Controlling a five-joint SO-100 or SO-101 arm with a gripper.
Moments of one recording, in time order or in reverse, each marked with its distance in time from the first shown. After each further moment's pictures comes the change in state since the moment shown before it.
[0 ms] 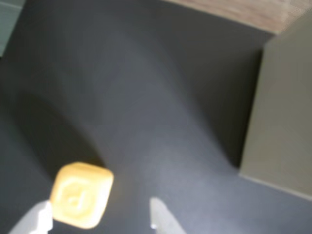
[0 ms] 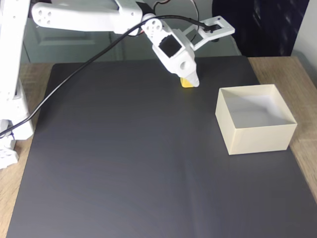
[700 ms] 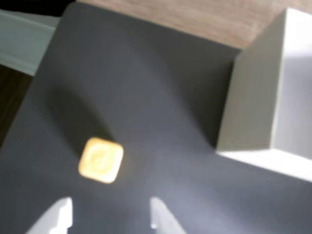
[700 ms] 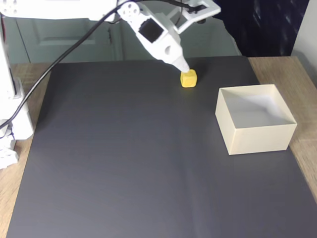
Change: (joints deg) arm -1.0 16.9 13.1 -1.0 -0.3
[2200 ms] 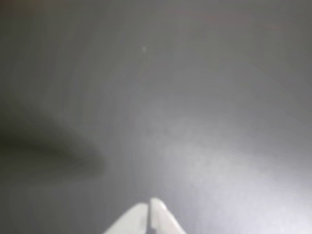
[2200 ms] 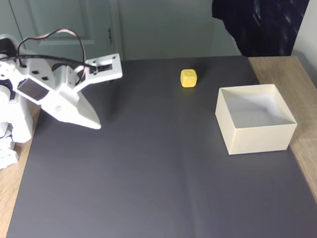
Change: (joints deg) arm 10.4 98.9 78.5 24.8 0.6
